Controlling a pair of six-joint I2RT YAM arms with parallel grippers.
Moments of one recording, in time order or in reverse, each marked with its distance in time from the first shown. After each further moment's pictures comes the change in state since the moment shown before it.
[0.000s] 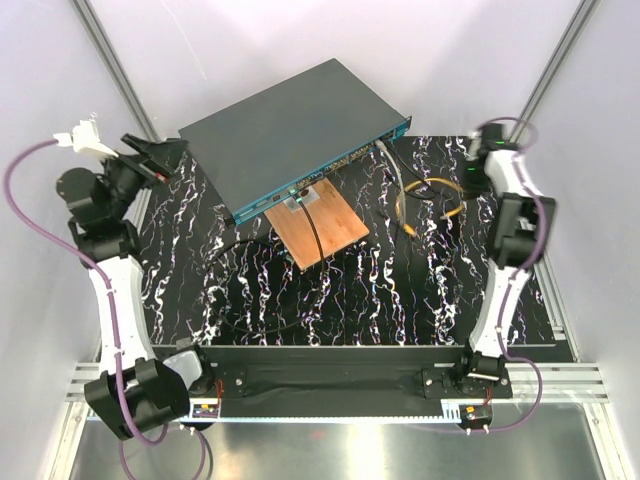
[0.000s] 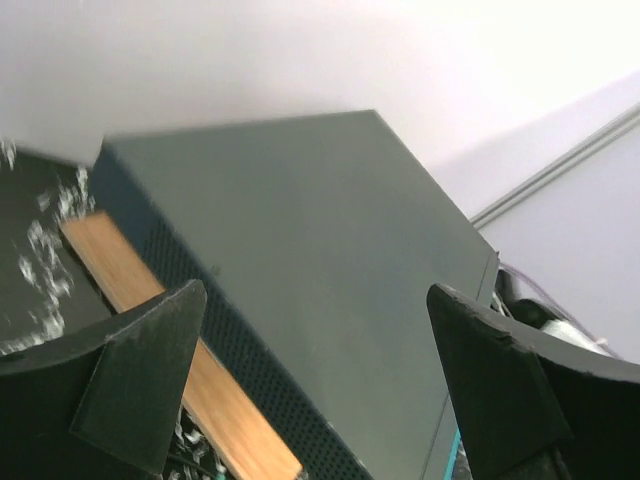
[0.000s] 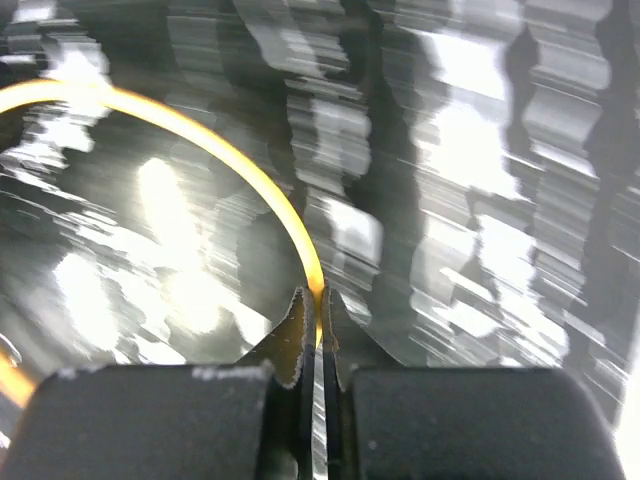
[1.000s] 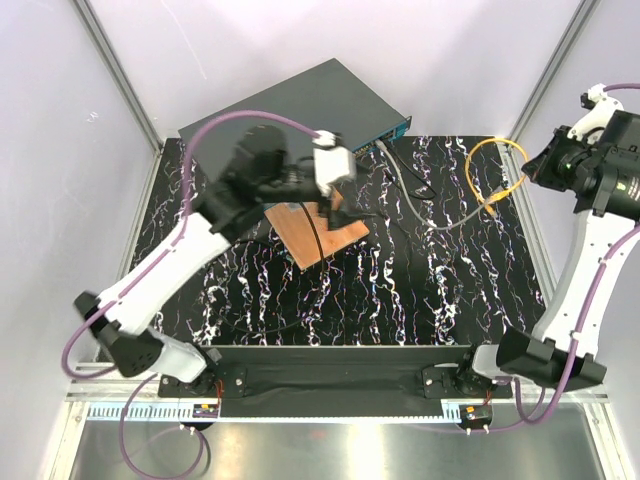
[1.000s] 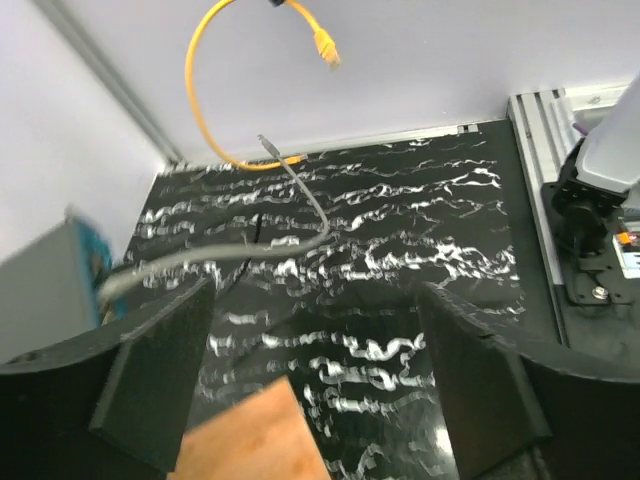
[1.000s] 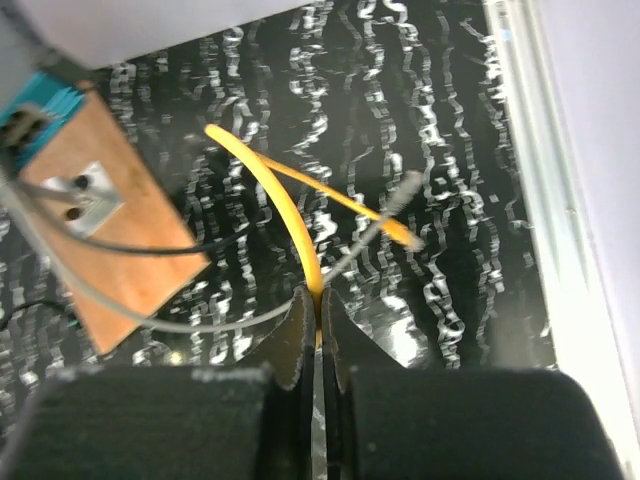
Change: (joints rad) left arm -1.100 0.332 0.596 -0.512 0.032 1.140; right arm -0.306 -0.944 -0.096 -0.287 -0.388 0.048
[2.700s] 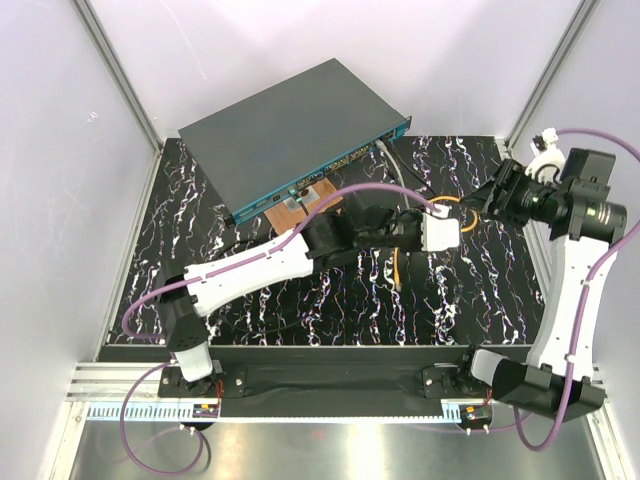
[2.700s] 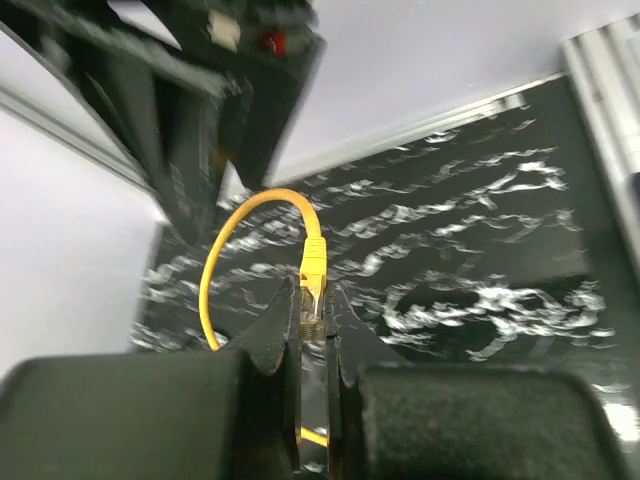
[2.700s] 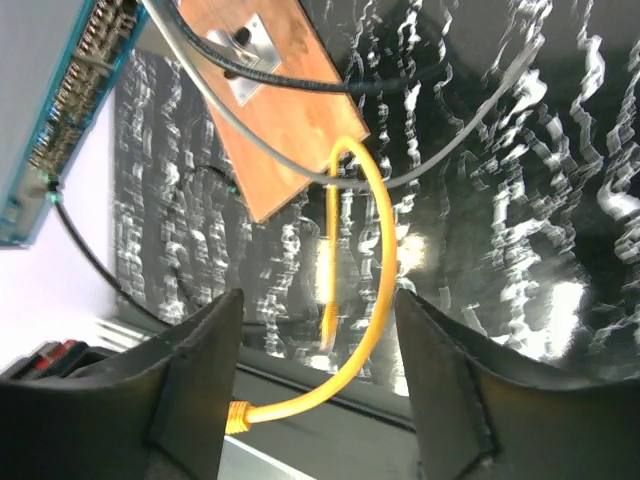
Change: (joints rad) left arm -0.408 0.349 0.081 0.214 -0.422 0.227; right arm 0.084 -0.198 -0.339 -0.046 -0.313 0.182
